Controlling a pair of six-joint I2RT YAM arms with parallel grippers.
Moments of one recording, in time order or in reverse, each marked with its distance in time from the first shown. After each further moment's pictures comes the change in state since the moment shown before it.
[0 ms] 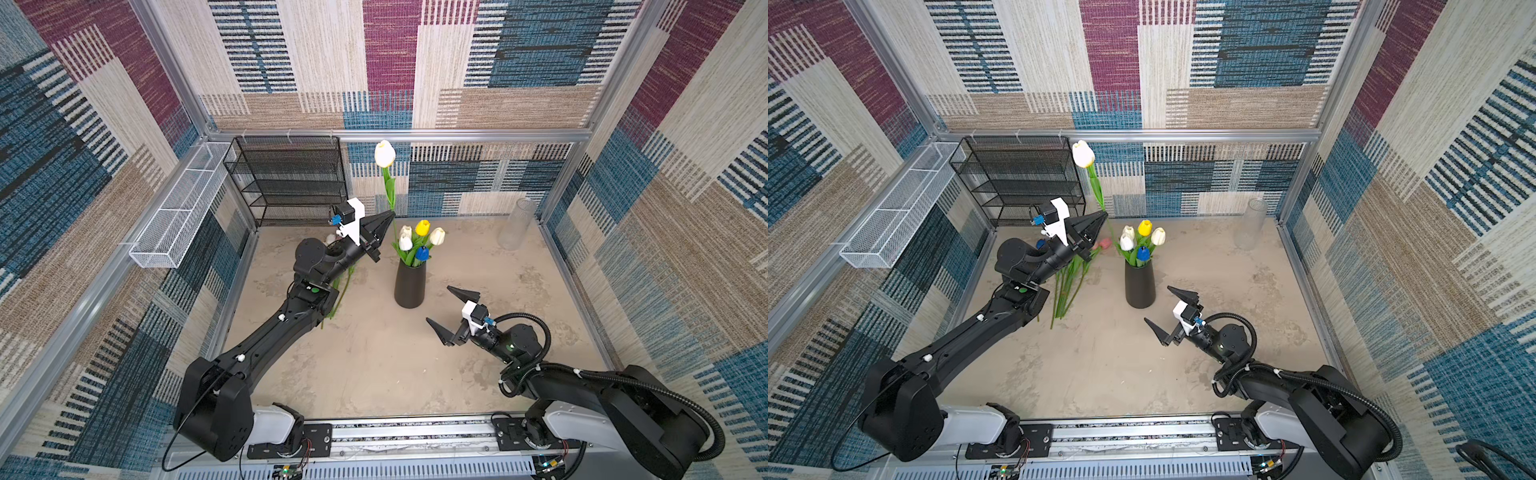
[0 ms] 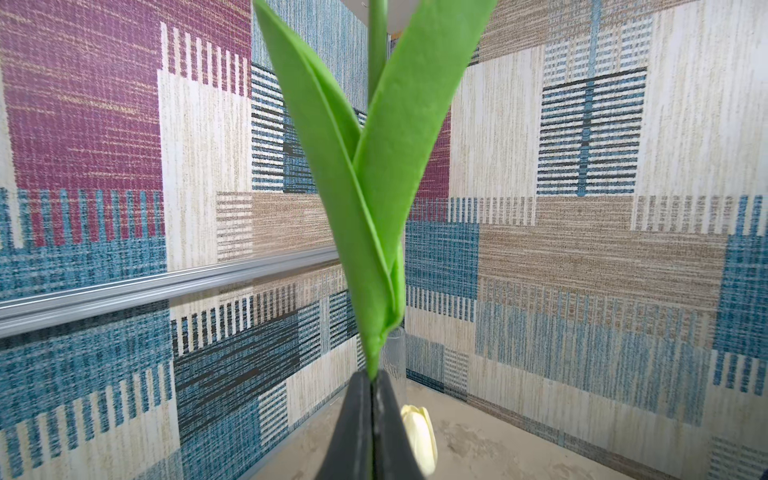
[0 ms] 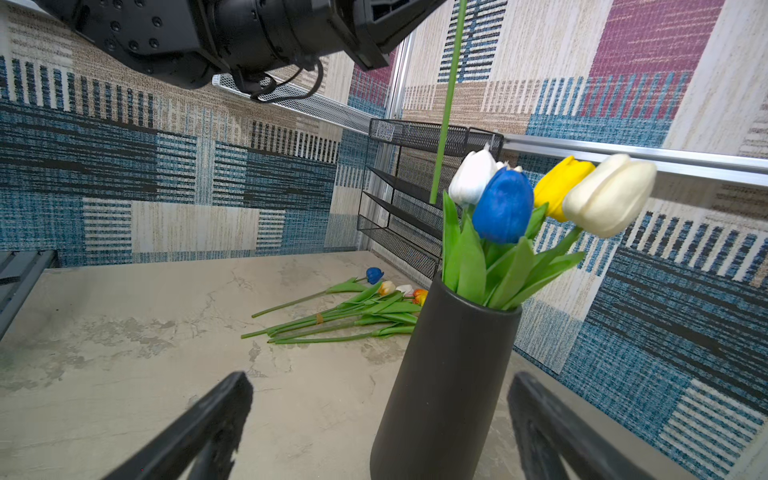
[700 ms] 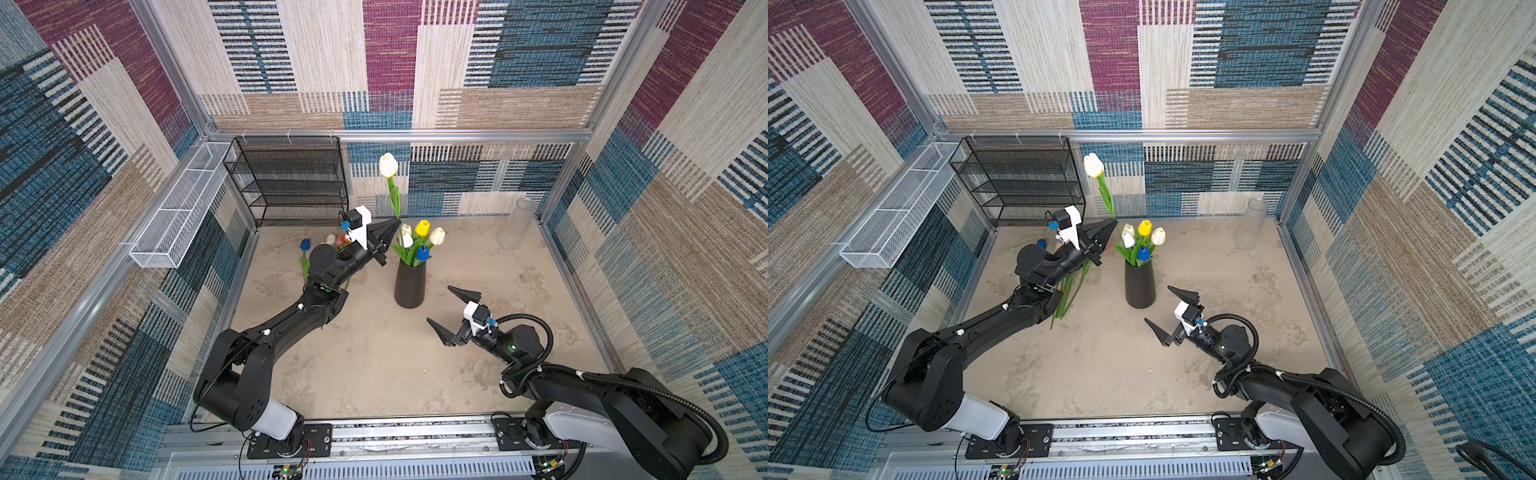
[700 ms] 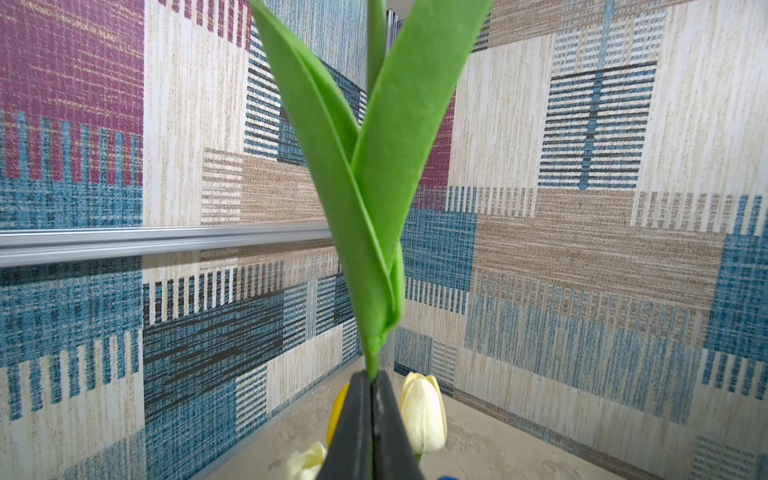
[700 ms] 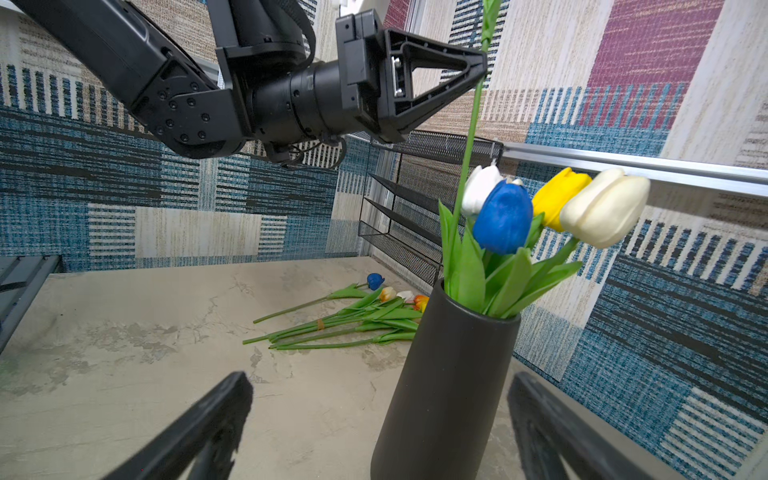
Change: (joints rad) left arm -0.006 0.133 -0.062 0.189 0.009 -0.072; right arm 0.000 -0.022 -0.003 -0.001 -0.008 0.003
